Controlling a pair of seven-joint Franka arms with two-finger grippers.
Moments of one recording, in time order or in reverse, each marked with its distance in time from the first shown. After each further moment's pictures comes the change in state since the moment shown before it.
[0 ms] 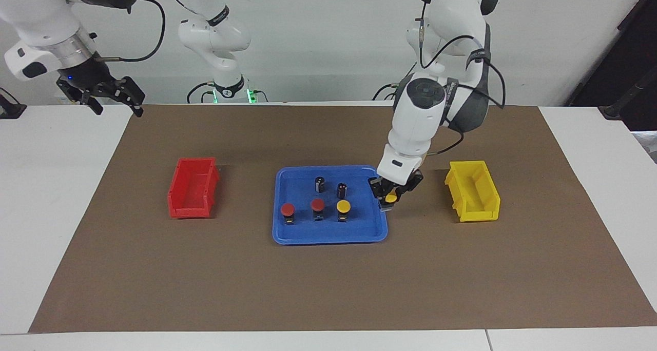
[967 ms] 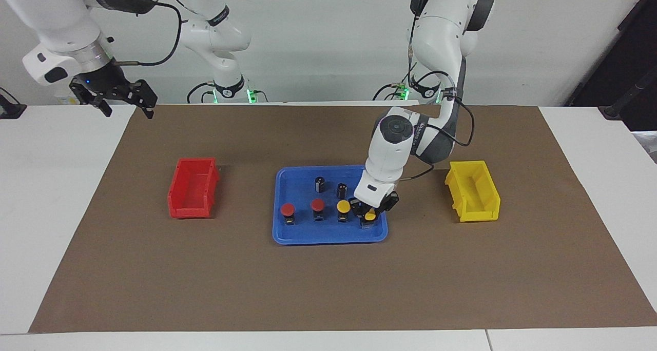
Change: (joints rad) left arm -0.048 0.071 0.000 -0.059 -0.001 0.147 -0.024; right arm 0.009 -0.001 0.019 -0.013 -0.021 0.001 0.008
